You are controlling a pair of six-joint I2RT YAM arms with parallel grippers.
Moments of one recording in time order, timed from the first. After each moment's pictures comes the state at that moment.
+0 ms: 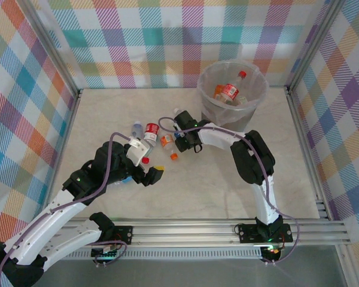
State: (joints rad) left arm -0.67 0.77 0.85 -0.61 0.14 0.04; right arm 0.69 2.11 1.55 -0.56 0.10 0.08
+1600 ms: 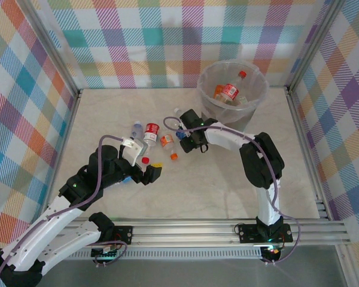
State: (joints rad) left arm -0.67 0.70 0.81 -0.52 0.12 -0.04; right arm 0.67 2.02 1.49 -0.63 0.12 0.03
